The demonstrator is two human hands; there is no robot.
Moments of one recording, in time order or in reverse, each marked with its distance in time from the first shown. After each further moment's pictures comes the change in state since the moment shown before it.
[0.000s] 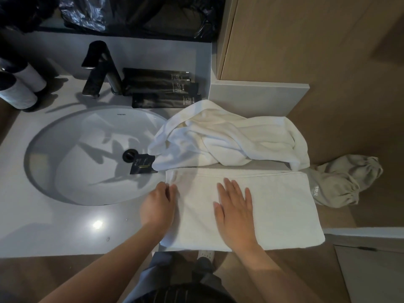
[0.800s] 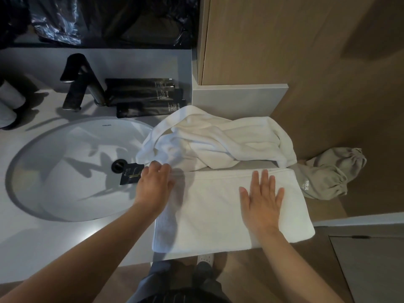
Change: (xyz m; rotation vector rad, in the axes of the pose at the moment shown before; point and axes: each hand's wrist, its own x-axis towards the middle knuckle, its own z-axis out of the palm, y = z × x) left_hand 0.045 0.035 -0.019 0.372 -0.006 0.473; right_hand 0.015 0.071 -0.019 -0.072 -0.045 0.432
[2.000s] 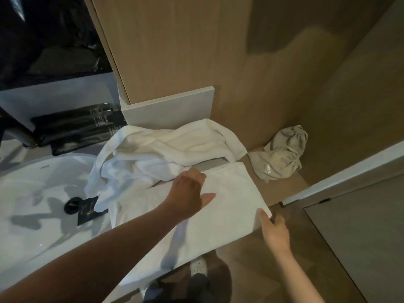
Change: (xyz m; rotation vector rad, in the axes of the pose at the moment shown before) left_hand 0.023 0.152 0.036 0.043 -0.217 0.653; right_hand -0.072 0.101 -0.024 0.994 0.022 0.817
